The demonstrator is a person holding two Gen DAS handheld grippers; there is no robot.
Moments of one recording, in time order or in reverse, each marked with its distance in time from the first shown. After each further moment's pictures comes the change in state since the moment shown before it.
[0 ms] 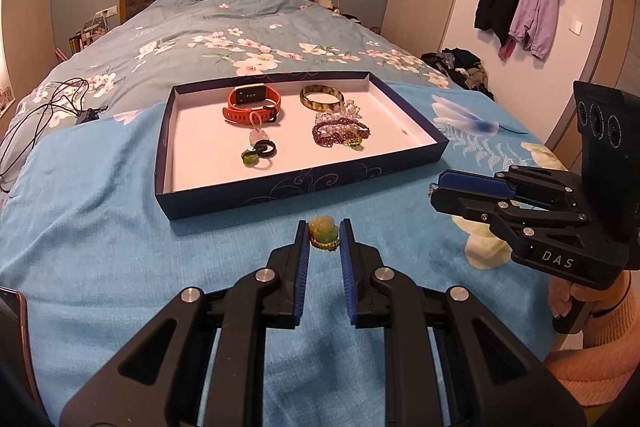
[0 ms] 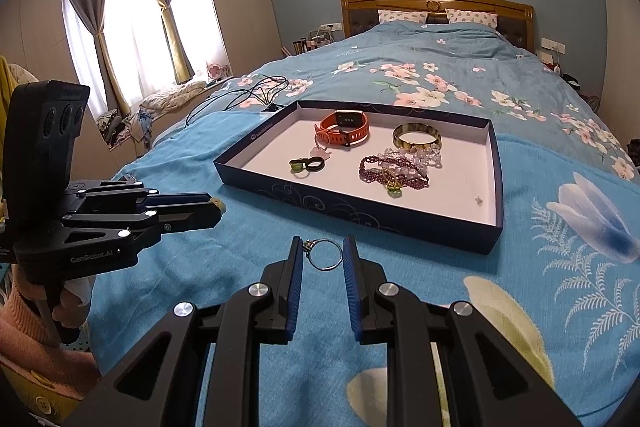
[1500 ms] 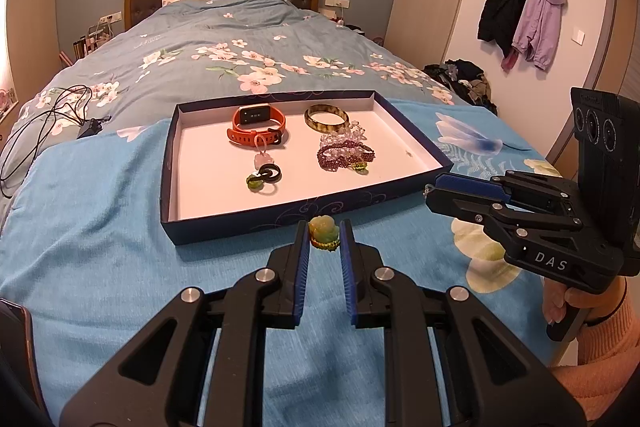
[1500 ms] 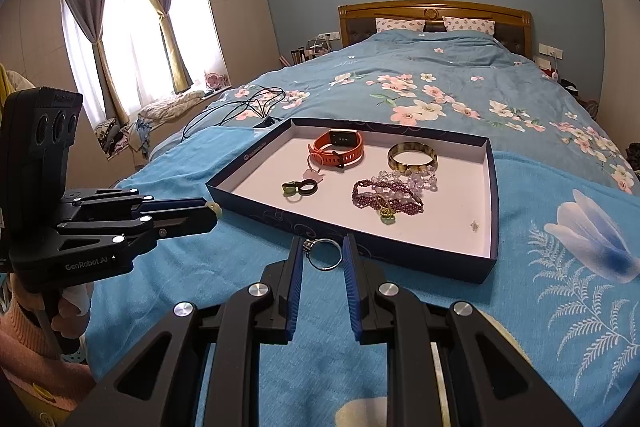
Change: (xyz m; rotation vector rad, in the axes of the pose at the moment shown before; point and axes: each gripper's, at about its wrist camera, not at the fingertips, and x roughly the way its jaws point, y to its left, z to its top) left arm -0.003 0.001 0.014 -0.009 -0.033 0.008; right arm 0.003 -0.004 0.016 -0.001 -0.029 -0.007
